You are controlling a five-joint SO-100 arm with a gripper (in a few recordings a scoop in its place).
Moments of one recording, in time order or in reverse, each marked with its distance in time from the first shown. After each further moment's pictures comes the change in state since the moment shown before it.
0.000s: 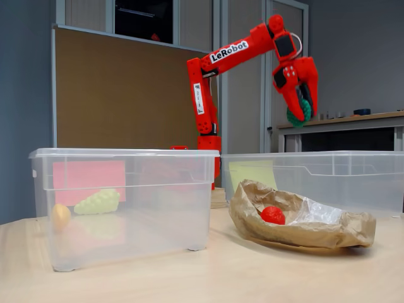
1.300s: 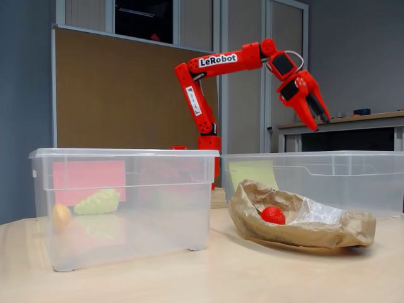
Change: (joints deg) arm 12.1 4.3 12.5 -24.1 -38.8
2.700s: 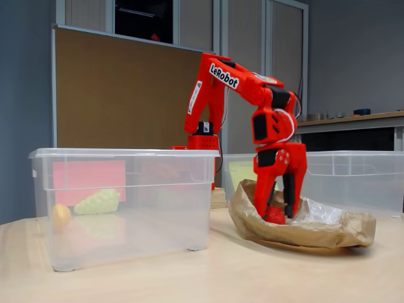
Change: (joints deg) arm 31.3 -41.1 2.5 -15.0 -25.4
